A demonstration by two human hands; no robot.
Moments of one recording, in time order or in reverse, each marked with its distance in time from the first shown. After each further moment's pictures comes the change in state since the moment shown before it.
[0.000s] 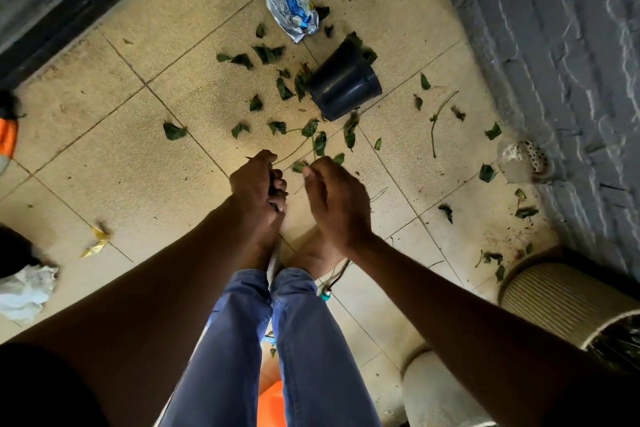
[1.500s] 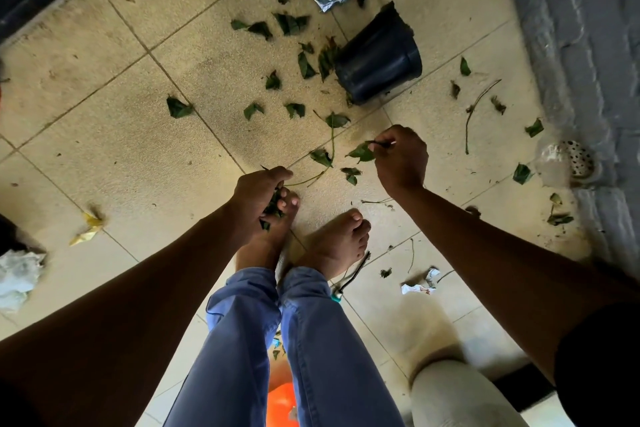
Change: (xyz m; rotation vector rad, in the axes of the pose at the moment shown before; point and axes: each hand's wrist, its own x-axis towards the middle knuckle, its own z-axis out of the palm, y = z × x) left_hand 0.045 -0.017 -0.053 0.286 -0.096 -0.049; right_hand 0.054 0.122 0.035 -0.070 0.032 0.382
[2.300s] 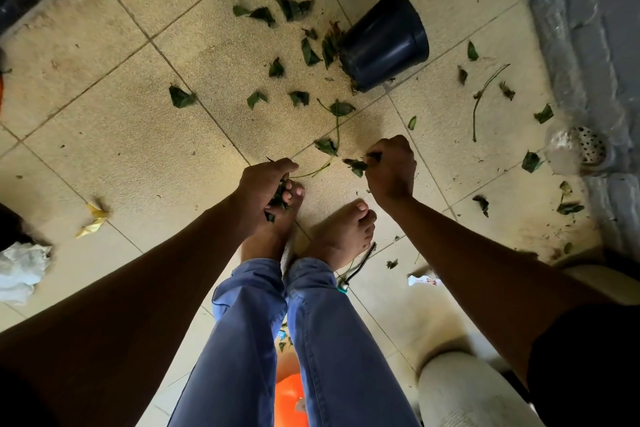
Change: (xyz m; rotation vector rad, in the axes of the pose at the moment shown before) left_hand -0.010 -0.004 0.001 0.017 -0.055 -0.010; right_hand -0.036 0.006 0.020 -0.129 -0.110 0.027
